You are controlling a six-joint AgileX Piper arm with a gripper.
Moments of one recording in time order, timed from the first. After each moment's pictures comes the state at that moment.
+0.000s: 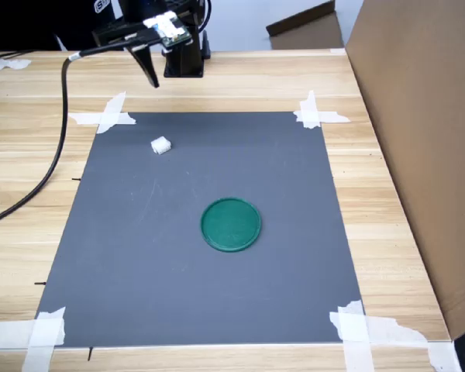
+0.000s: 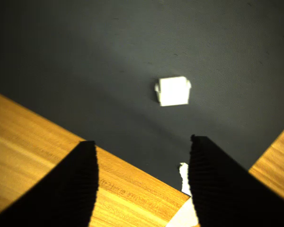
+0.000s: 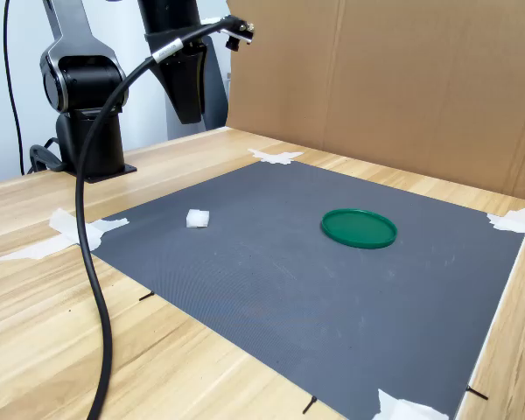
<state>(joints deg) -6.1 66.2 -48.9 7.3 60.9 -46.8</state>
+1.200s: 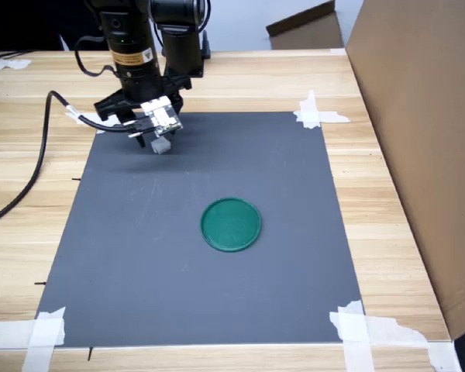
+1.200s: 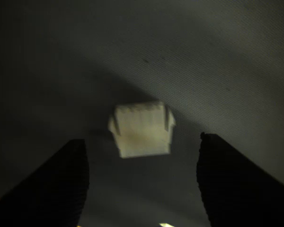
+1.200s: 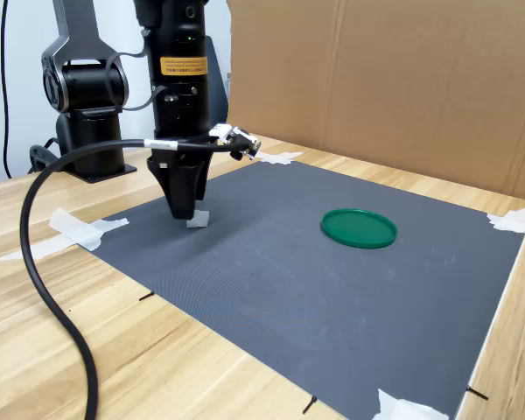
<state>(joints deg) -5.1 84.2 -42.4 -1.0 41.3 -39.9</state>
